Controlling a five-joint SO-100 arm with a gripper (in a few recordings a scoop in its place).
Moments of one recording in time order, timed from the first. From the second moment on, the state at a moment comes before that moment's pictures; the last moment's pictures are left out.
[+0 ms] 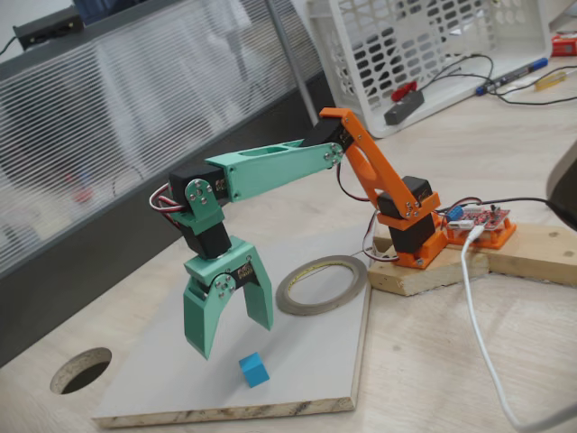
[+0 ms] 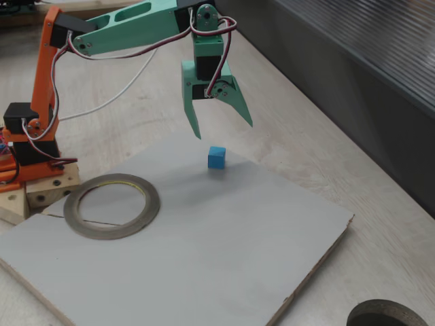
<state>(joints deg) -38.2 67.7 56.5 100.5 96.5</state>
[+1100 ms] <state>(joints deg) -38.8 54.0 56.5 99.9 96.5</state>
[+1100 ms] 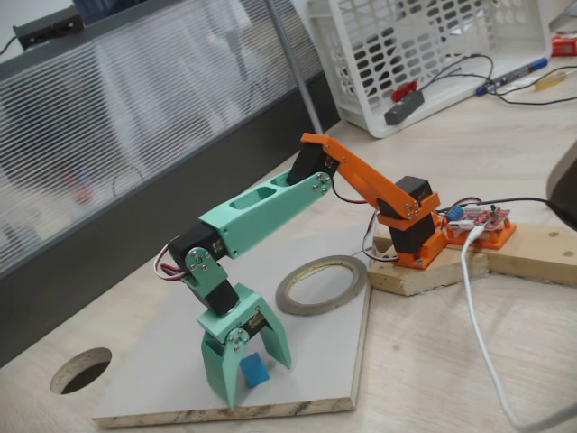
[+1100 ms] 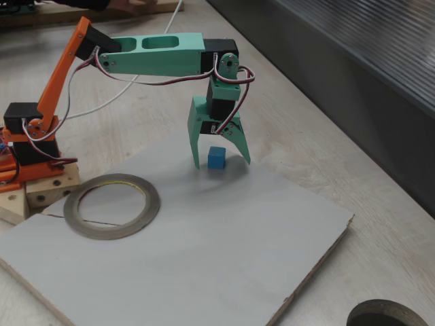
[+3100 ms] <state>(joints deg) -38.3 54.7 56.4 86.5 96.5</state>
